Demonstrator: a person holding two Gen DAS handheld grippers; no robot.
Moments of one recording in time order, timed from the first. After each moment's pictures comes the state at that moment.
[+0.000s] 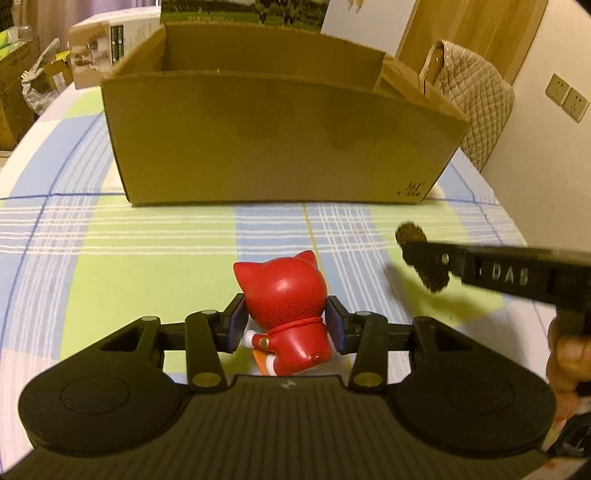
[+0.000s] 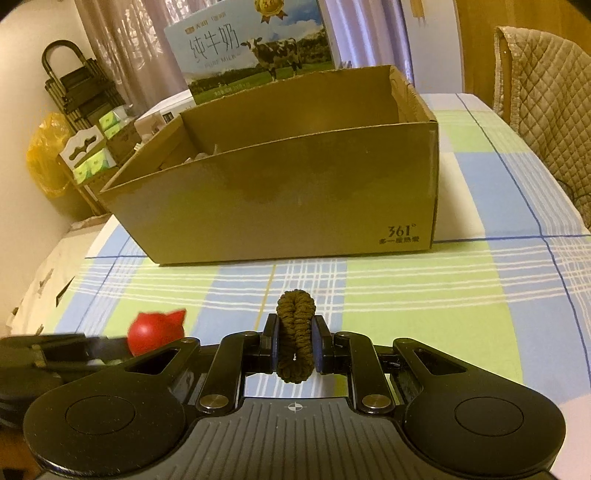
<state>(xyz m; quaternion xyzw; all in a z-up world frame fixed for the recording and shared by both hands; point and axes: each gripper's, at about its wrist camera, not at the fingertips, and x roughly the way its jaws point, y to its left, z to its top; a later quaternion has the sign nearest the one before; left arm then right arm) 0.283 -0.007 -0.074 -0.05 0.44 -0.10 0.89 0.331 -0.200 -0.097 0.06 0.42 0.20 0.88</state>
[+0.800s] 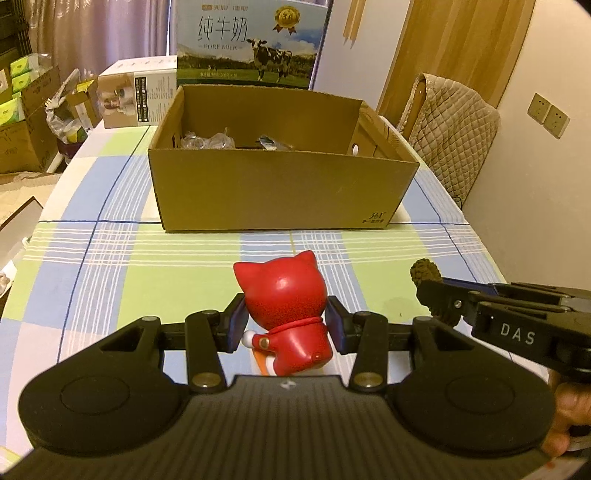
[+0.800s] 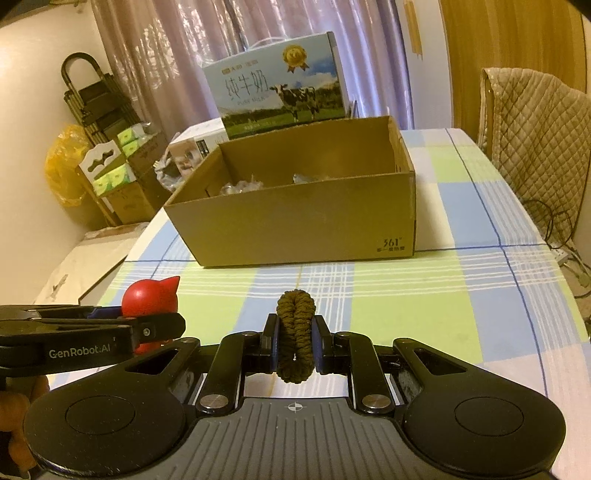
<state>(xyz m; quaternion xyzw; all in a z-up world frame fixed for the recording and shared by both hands) 0.214 -0.009 0.010 -0.04 0.41 -0.08 0.91 0.244 -0.205 -0.023 0.06 0.38 0.21 0.90</state>
